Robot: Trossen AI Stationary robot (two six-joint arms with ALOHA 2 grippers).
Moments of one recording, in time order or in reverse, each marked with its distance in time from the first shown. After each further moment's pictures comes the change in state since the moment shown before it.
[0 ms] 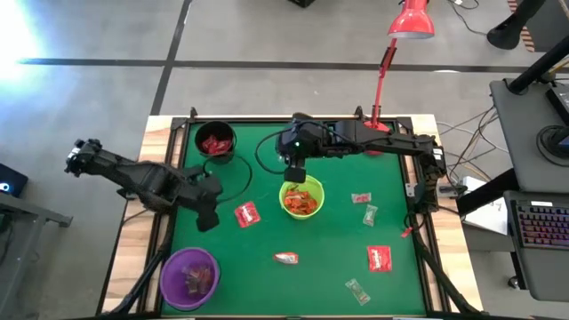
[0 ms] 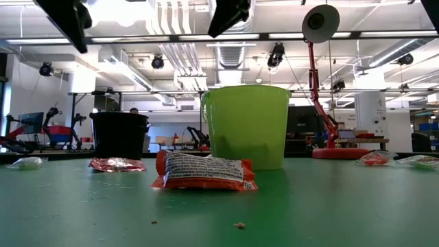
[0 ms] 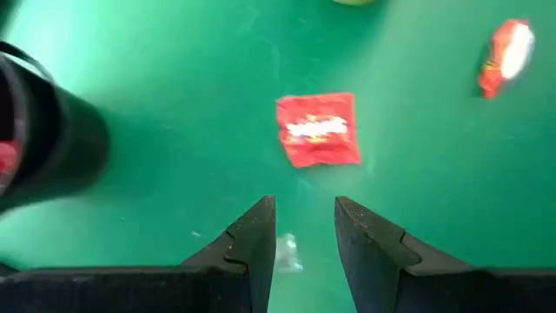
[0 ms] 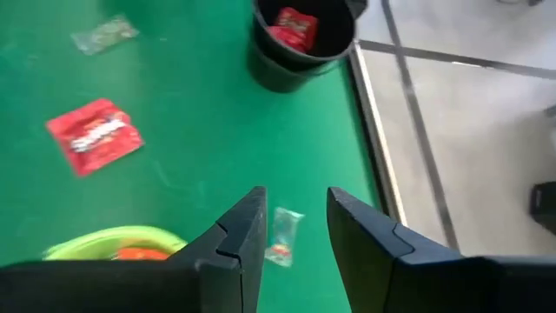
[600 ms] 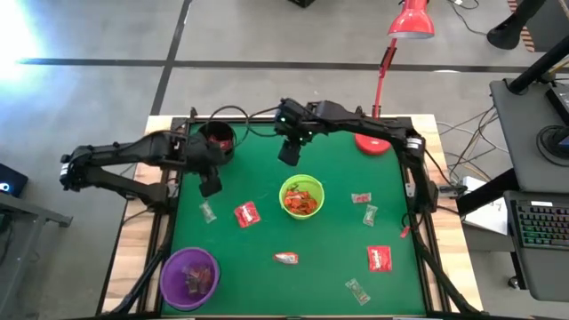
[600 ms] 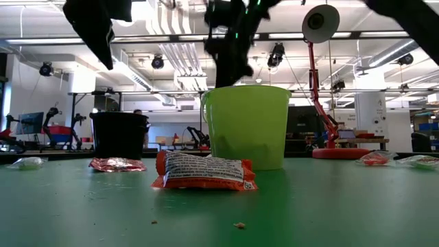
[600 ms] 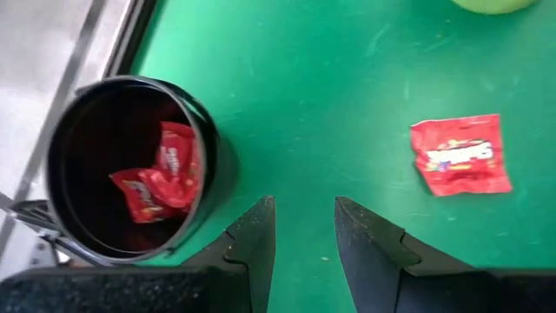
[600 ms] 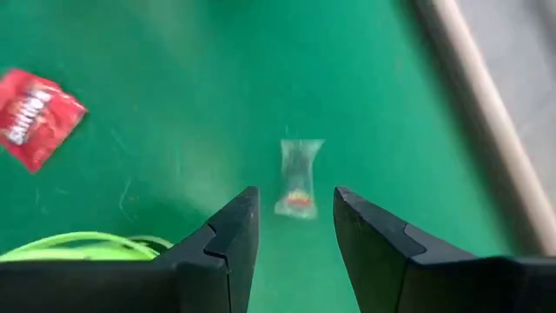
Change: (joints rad) left arm 0.457 -0.029 0.008 0.006 0.000 0.496; right arm -0.239 0.185 0.000 -0.081 -0.266 0.203
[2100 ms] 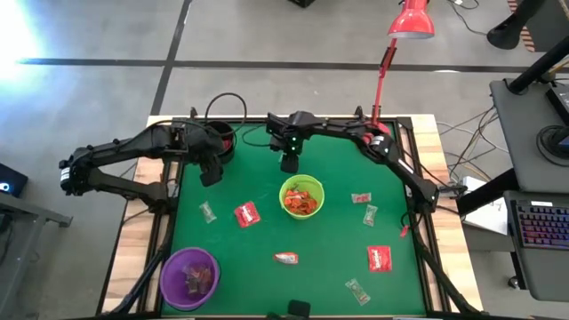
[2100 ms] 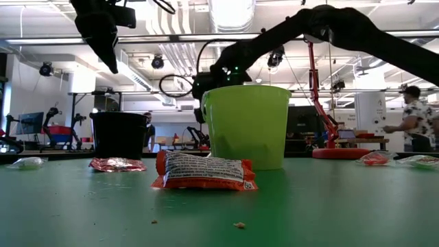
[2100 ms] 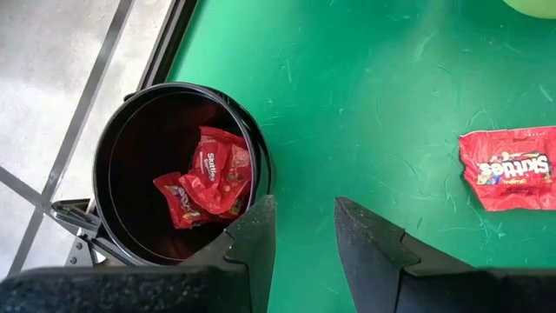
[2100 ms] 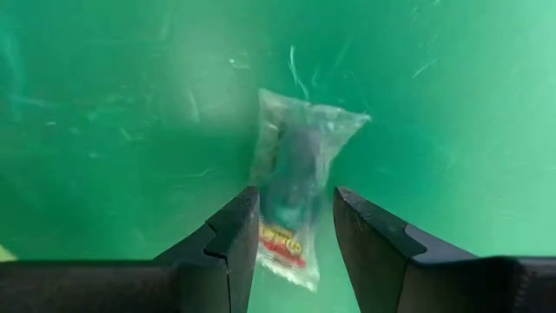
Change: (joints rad) left arm 0.143 0.004 0.000 0.037 -0.008 0.130; right arm -0.089 0.367 0.072 -0.013 -0.125 -0.282
